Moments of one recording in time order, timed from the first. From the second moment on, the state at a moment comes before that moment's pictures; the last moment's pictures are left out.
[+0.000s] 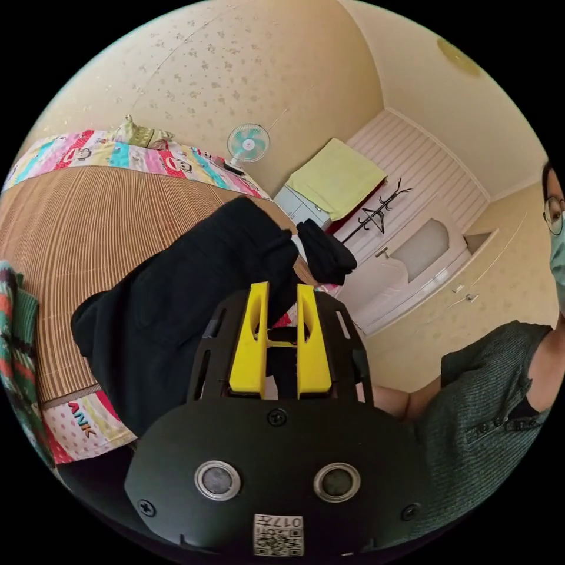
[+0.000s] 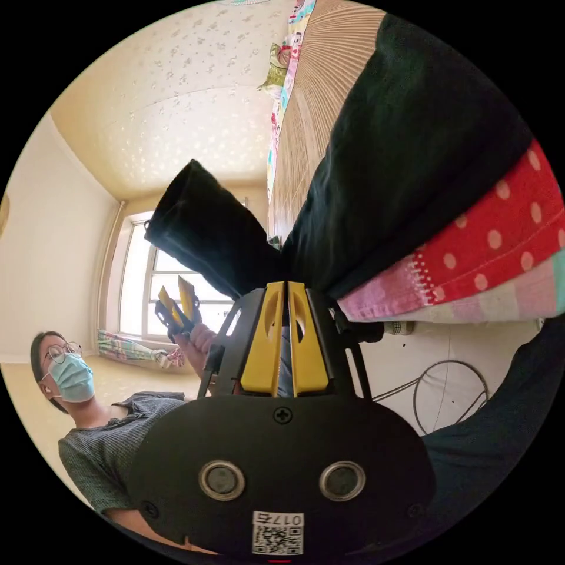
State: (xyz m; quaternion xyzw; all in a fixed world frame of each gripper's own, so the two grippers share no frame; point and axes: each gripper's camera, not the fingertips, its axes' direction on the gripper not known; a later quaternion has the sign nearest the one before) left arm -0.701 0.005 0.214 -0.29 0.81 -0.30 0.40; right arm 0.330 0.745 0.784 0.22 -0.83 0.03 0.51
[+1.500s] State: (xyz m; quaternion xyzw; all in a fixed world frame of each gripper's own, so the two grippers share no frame) left arm -0.677 0.135 0.280 -0.44 0.78 -0.38 0.24; right arm 0.008 0.818 0.516 0.45 -0.19 -0.24 0.84
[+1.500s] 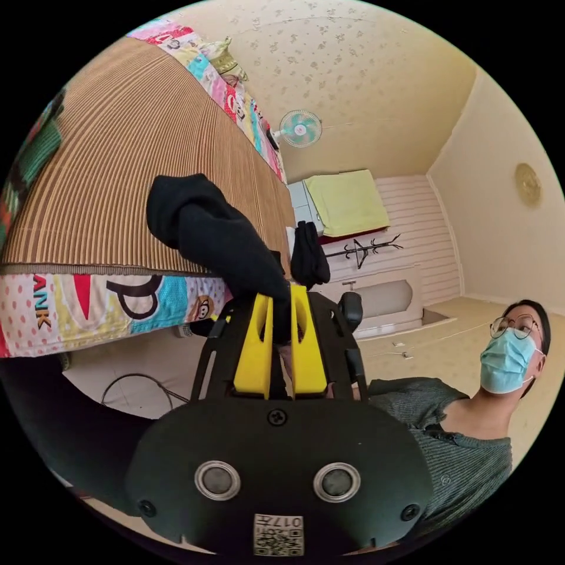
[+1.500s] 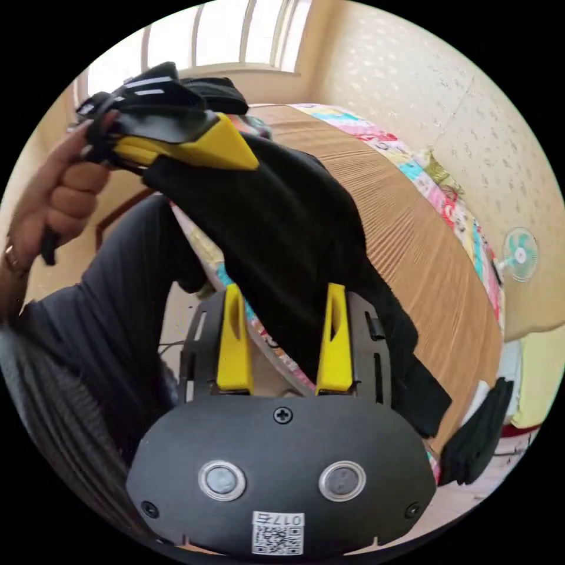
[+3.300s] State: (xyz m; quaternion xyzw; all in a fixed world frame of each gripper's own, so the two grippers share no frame) left arm -0.670 0.139 0.209 -0.42 0.84 -0.30 0.17; right arm 0.444 0.744 0.755 0.37 -0.81 -0.11 0.45
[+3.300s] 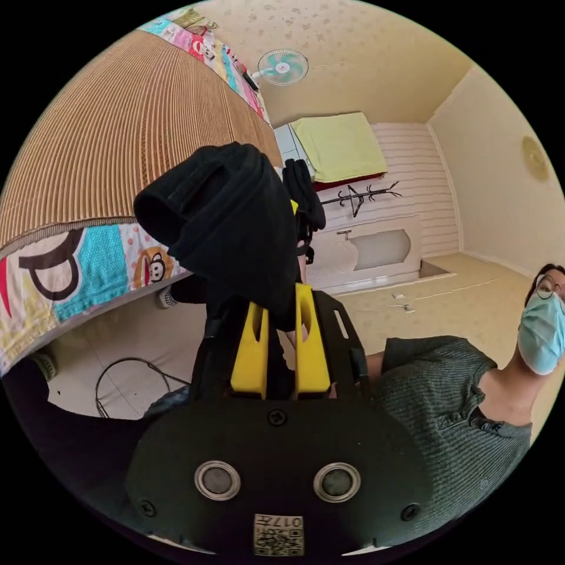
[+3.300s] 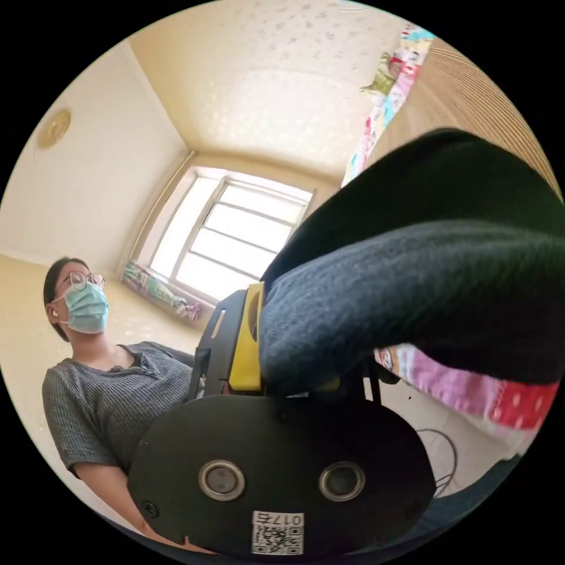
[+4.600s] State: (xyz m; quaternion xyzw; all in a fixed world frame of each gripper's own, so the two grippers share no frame) left arm -0.541 0.046 0.305 -0.53 0.55 -0.14 0.62; right arm 0.338 0.630 0.725 0.26 -0.35 0.20 0.88
